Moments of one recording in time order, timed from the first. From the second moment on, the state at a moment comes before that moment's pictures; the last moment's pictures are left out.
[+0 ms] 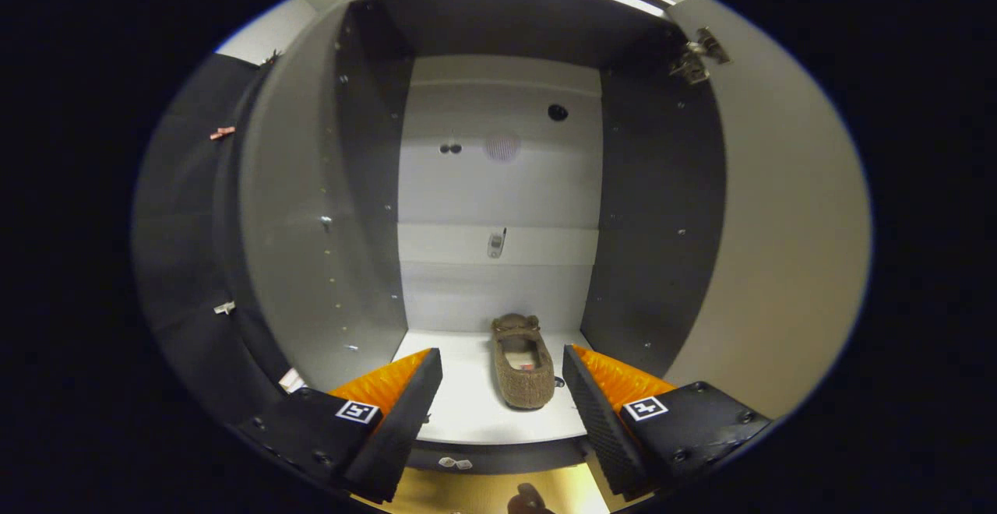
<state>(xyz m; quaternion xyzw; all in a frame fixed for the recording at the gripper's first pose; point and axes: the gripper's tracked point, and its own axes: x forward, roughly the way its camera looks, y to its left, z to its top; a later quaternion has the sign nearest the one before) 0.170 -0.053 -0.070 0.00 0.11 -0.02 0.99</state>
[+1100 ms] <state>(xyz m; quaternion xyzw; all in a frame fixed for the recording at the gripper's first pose) -0.140 -0.183 -0.009 0.06 0.07 -0.15 0.99</state>
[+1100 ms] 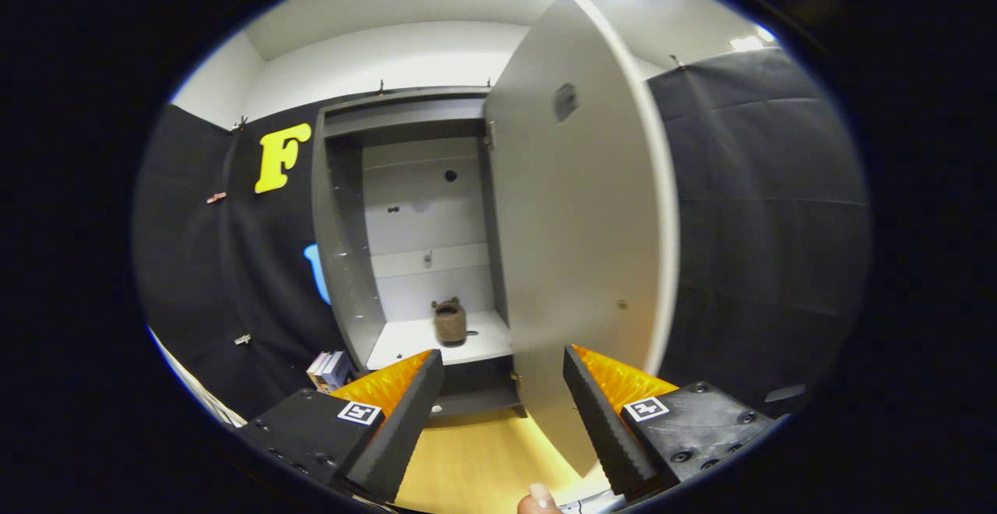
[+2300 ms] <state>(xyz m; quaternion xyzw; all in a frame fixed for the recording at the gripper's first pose) -0.111 -0.324 -0.031 0.06 0.10 0.02 0.99</state>
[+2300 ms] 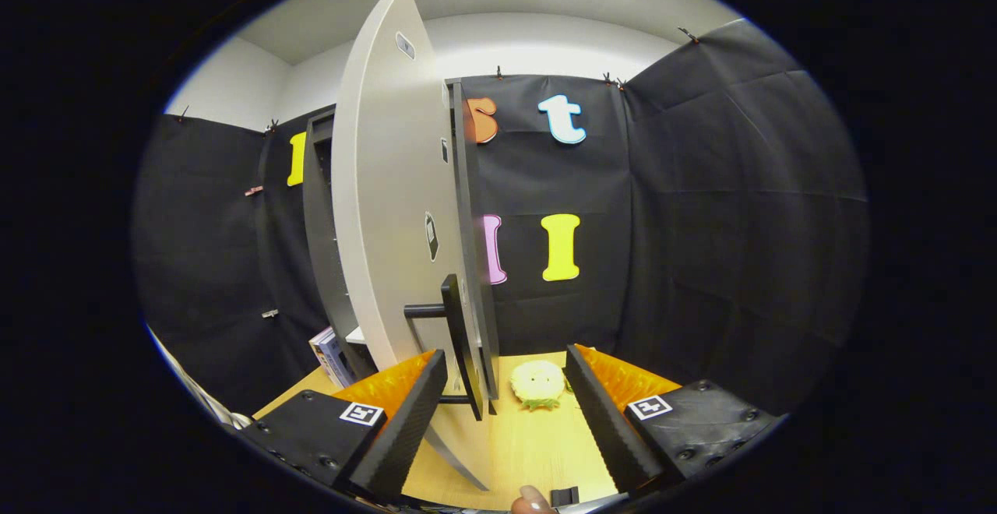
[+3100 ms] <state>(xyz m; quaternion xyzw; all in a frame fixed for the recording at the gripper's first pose) -0.078 -0.174 -0.033 0.08 0.10 0.09 0.99</state>
